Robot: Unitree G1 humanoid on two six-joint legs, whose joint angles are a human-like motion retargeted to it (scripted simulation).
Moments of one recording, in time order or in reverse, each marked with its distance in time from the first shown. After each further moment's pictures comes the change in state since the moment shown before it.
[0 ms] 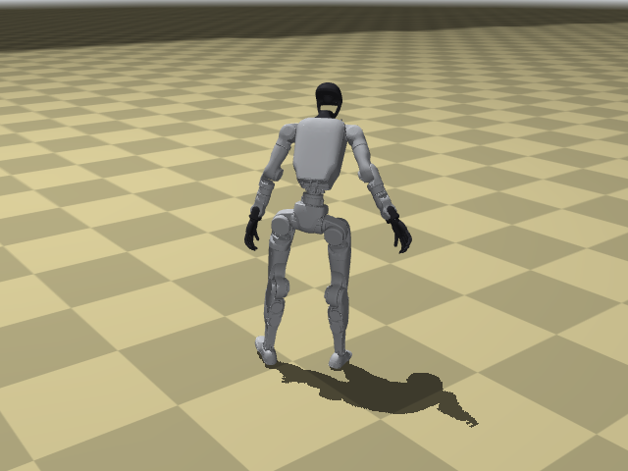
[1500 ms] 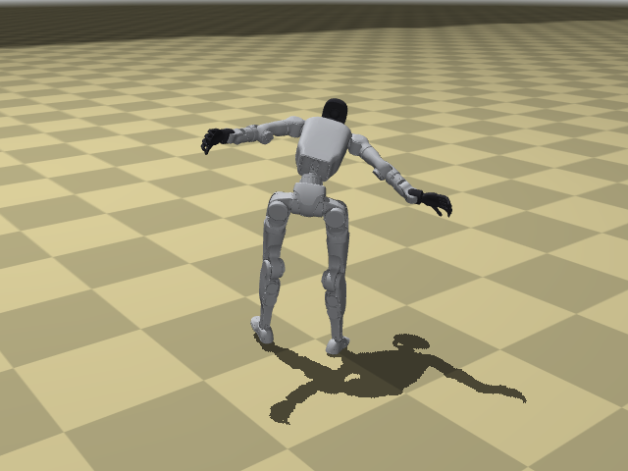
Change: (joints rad) left arm 0.478 0.265 -0.048 0.321 -0.048 -0.046 -0.079; right arm 0.033 -0.393 -0.135 0.239 0.676 0.005 -0.520; waist -0.003 0.254 0.000; left_leg -0.663 -0.026 -0.201 0.068 0.119 0.048; right_leg -0.417 -0.064 -0.208 -0.040 0.017 -0.011
